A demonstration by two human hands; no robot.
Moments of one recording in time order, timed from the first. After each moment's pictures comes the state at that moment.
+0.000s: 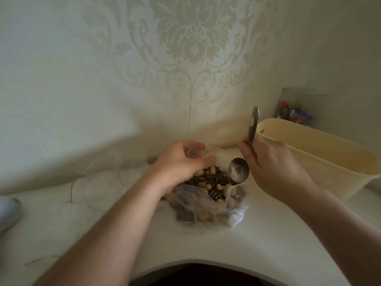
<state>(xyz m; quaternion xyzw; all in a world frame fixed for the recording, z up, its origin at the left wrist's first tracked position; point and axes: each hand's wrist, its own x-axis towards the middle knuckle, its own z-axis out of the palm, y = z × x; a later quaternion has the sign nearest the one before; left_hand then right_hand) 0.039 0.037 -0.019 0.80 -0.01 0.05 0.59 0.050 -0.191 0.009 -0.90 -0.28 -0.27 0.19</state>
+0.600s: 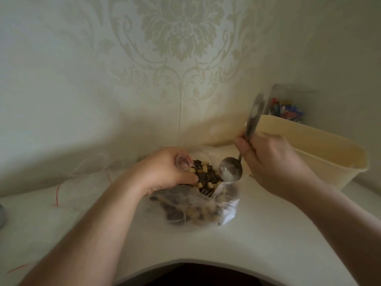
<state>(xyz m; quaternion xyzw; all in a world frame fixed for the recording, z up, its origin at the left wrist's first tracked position) 0.035 0.051 -0.018 0.91 -0.04 0.00 0.41 0.038 -0.203 0.022 -0.89 -0.29 -0.25 0.24</state>
